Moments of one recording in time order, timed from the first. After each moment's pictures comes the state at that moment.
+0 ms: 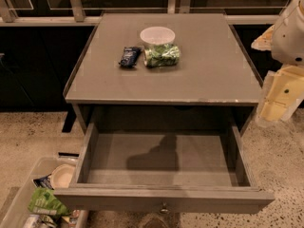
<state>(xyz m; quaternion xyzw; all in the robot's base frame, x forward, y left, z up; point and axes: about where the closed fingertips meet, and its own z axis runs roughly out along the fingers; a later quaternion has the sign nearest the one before) 0.438 -0.217 0.976 -0.60 0.78 -0.03 0.16</state>
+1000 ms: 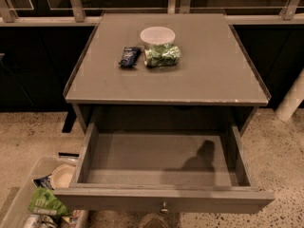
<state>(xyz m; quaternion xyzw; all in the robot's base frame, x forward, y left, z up) 0.409 -0.316 0.983 -0.53 0.83 -0.07 0.17</state>
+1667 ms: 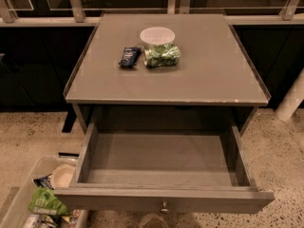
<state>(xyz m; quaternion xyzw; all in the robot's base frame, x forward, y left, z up) 0.366 -0.405 0.877 -0.50 0.84 -0.01 0.21</state>
